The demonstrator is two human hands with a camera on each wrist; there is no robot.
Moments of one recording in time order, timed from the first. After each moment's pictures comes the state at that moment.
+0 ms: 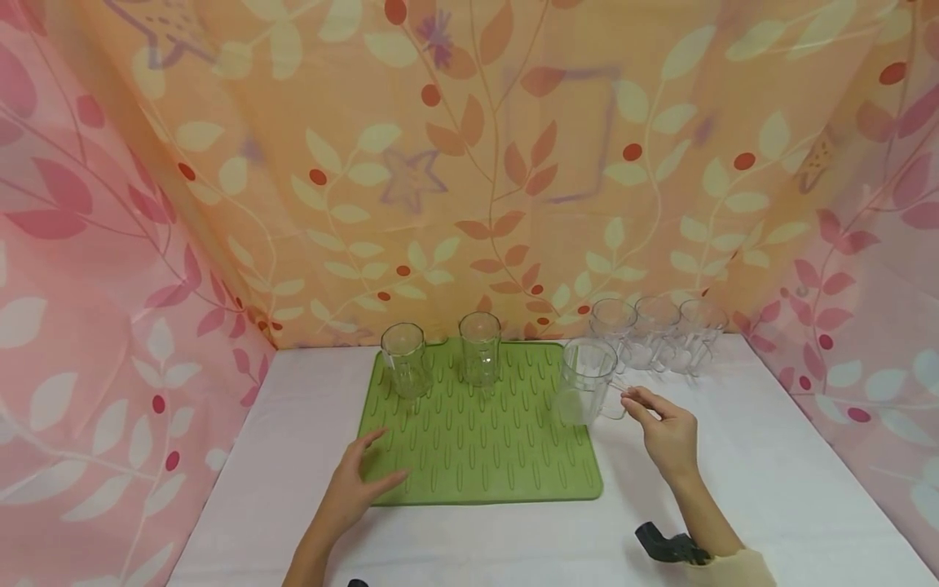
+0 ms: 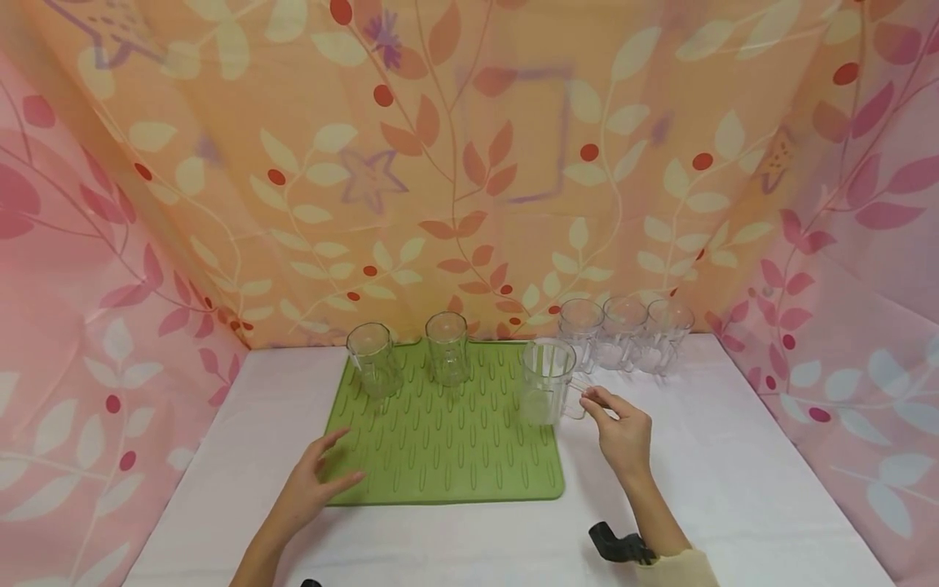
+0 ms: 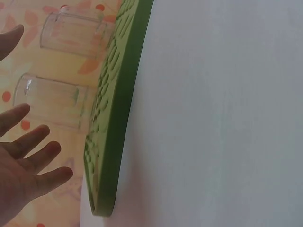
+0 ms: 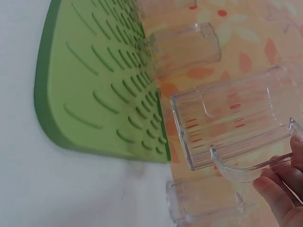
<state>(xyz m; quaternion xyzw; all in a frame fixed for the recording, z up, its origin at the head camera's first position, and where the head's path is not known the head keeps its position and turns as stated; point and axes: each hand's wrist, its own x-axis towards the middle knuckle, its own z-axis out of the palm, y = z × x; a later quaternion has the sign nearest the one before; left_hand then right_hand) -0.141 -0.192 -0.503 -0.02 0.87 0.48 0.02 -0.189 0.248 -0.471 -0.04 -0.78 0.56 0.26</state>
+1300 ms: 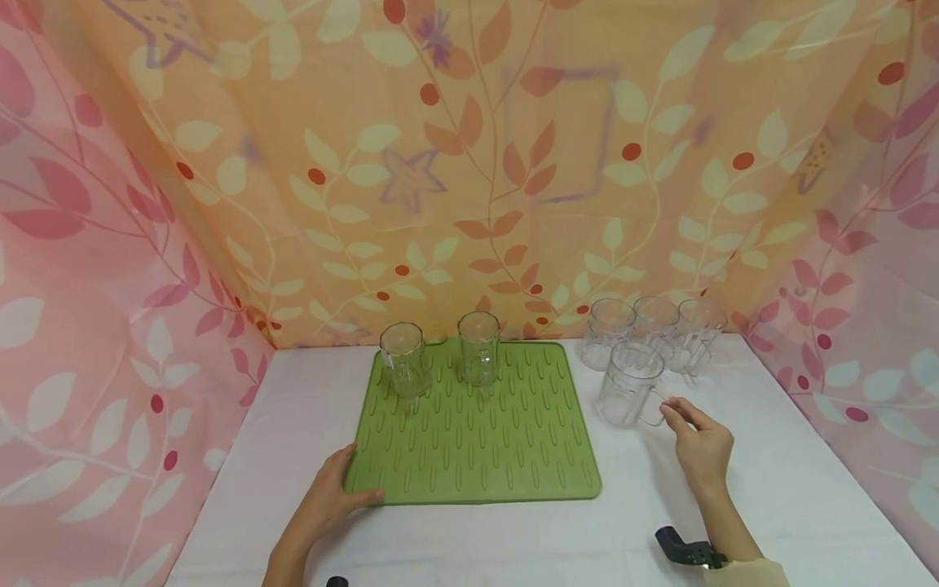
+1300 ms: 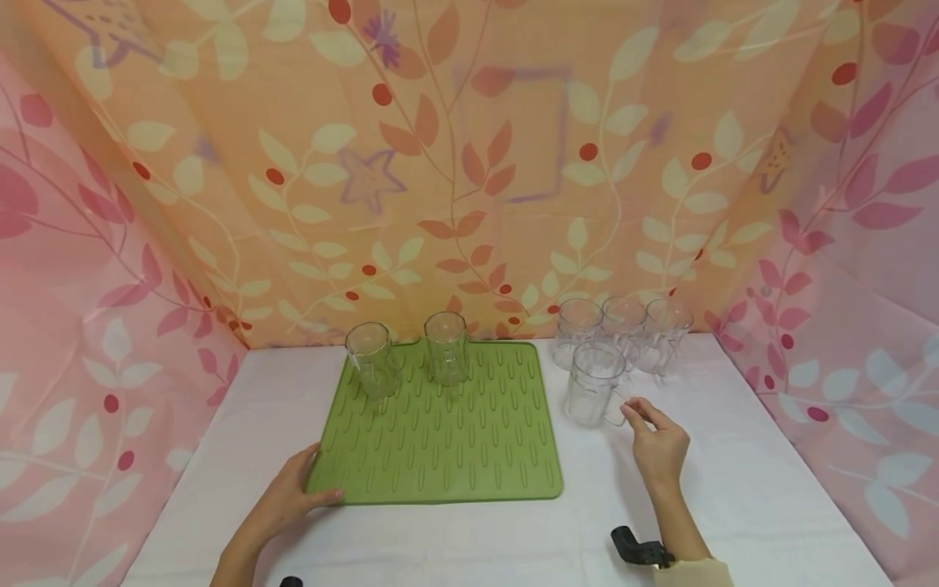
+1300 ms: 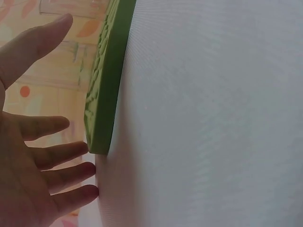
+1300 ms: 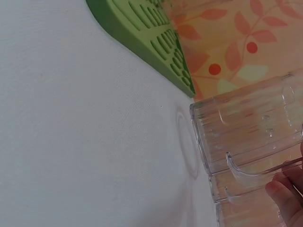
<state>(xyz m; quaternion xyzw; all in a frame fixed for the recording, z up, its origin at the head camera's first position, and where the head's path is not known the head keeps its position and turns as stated) -0.138 -0.227 -0.513 -0.03 0.93 0.37 0.07 -0.187 0.294 -0.497 -0.14 -0.77 0.54 0.30</state>
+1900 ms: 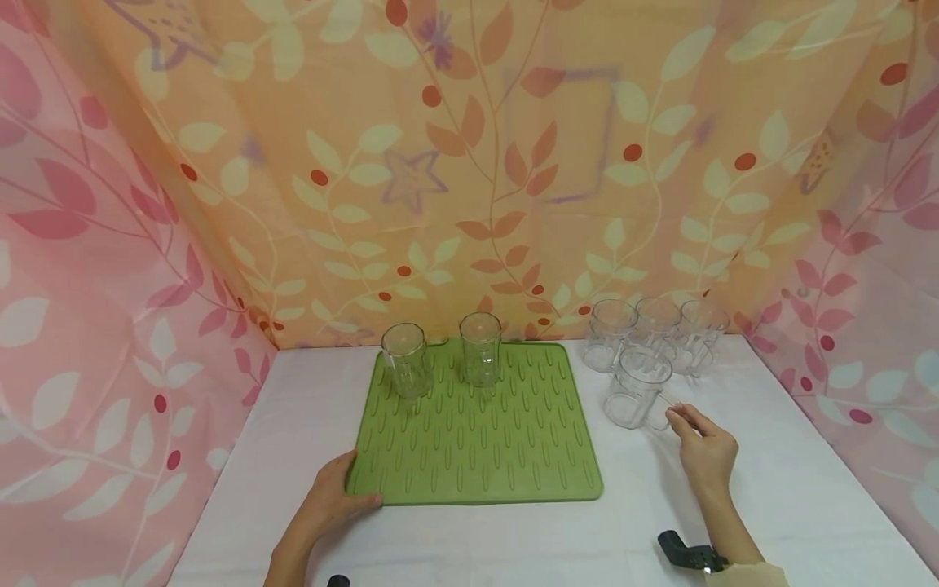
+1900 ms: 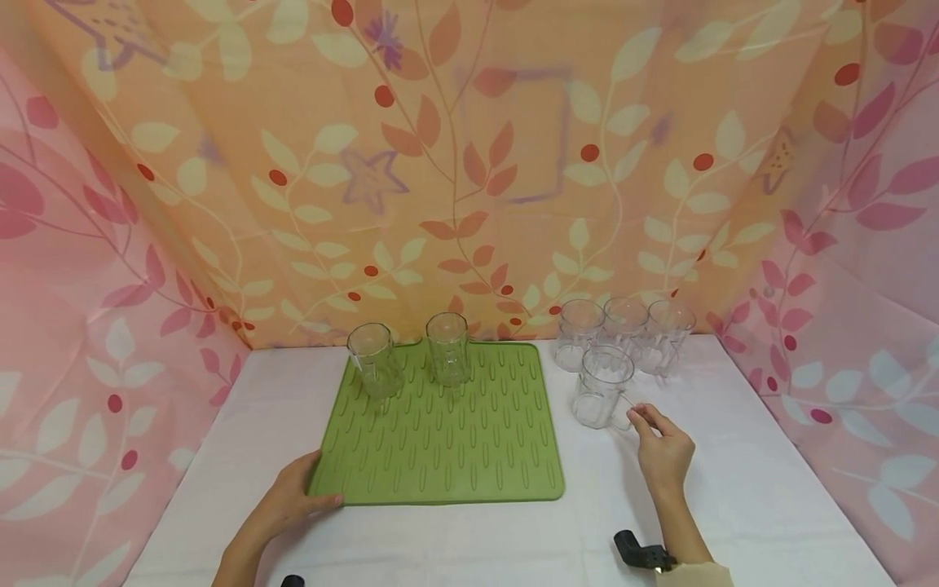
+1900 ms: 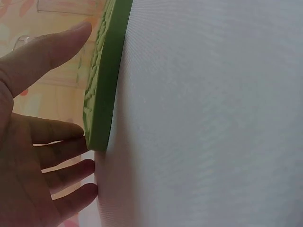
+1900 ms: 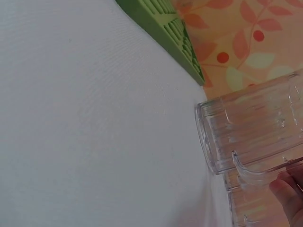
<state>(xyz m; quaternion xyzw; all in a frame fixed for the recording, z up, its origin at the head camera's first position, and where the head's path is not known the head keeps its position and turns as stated) -0.140 -0.229 -0.517 -0.02 0.94 0.33 0.08 -0.188 0.301 -0.510 -0.16 -0.76 0.54 0.31</state>
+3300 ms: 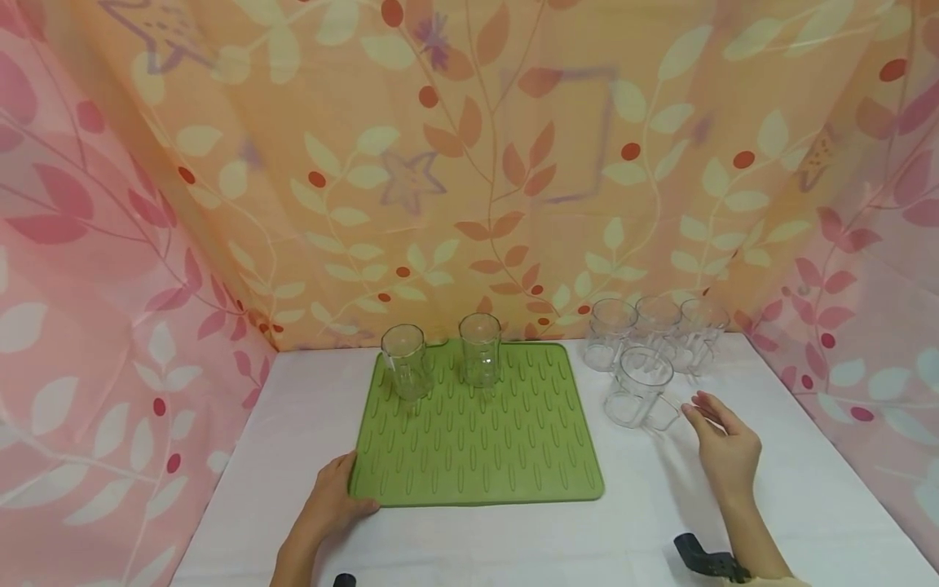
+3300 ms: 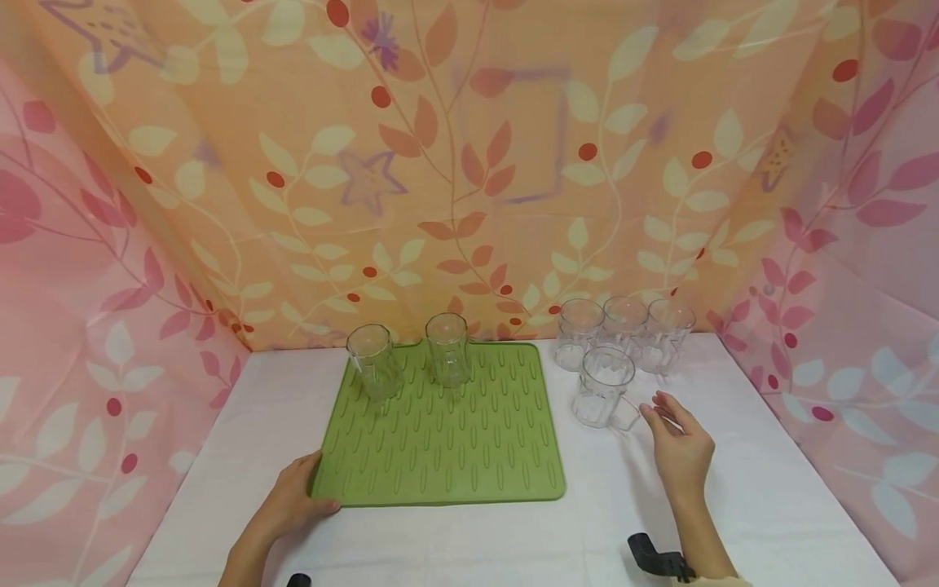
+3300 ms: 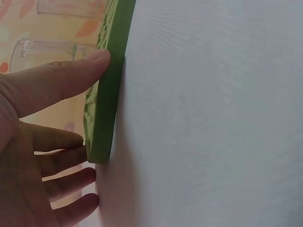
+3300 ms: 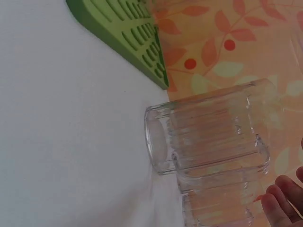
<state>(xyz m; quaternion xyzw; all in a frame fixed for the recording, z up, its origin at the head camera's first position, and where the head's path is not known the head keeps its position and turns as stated) -0.141 -0.226 -0.520 -0.04 0.95 0.30 0.08 -0.175 0.307 -0.486 -0.13 -0.76 0.54 0.34</state>
